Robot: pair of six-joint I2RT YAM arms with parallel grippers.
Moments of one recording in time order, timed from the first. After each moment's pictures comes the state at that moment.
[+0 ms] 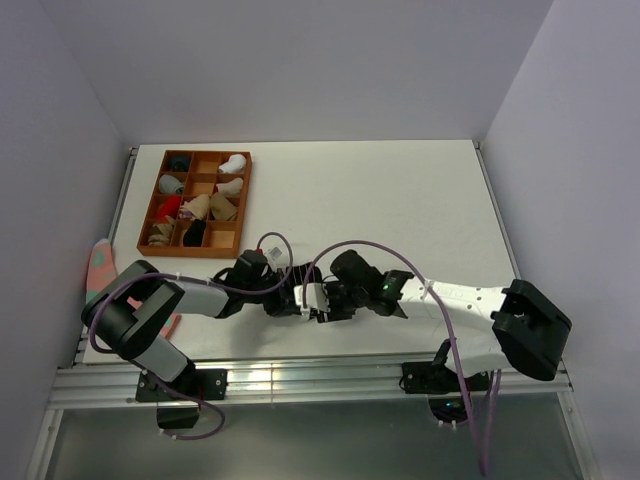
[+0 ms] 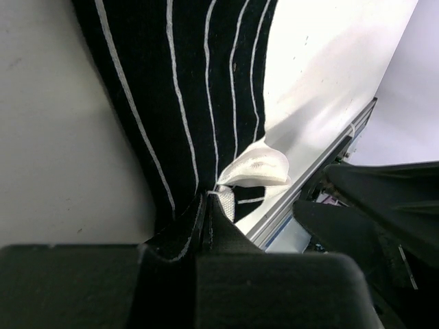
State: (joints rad) left arm -0.67 1.57 0.44 0.37 0.48 -1.05; right arm 0.93 1.32 0.67 -0.22 -0.31 -0.75
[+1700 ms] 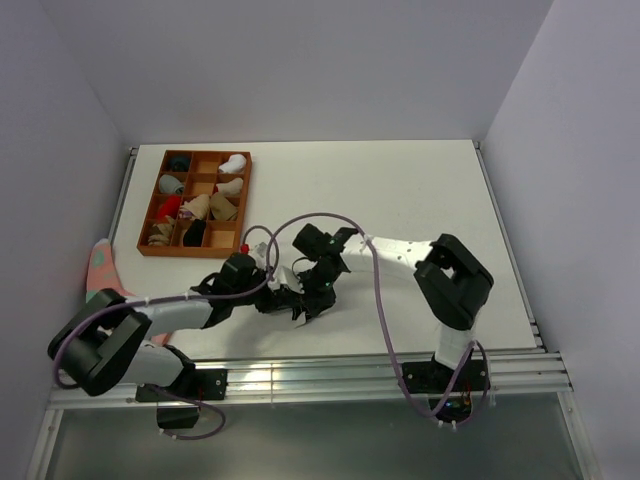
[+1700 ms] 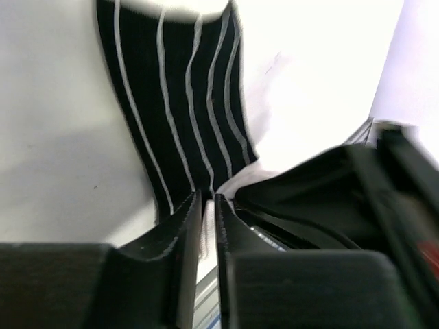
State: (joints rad) left arm -0.66 1.38 0.37 0.32 0.39 -1.02; right arm 0.90 1.78 1.15 -0.69 -0.54 -0.78
